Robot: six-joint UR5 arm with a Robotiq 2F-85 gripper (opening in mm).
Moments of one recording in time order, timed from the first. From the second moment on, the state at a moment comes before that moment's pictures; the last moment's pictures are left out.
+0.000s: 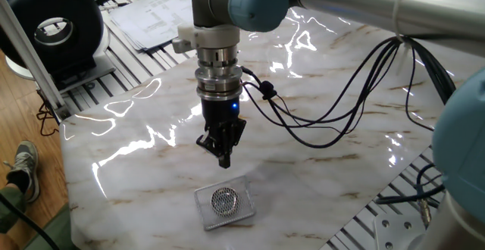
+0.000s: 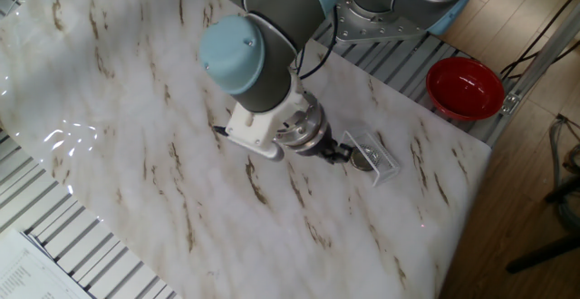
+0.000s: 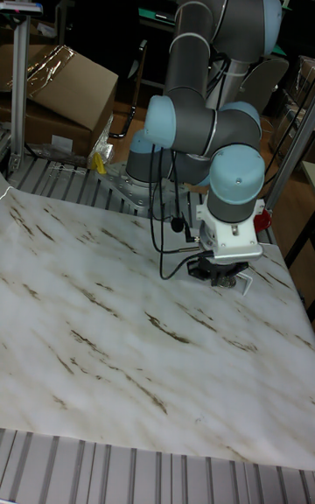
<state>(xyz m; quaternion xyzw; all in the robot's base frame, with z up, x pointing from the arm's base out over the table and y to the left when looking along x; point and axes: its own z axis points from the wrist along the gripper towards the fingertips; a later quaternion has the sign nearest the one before) 0.423 0.178 0.038 0.08 -0.97 -0.14 0.19</state>
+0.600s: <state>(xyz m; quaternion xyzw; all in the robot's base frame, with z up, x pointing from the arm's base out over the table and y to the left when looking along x) 0.417 0.181 0.032 0.08 -0.96 -0.15 0.21</state>
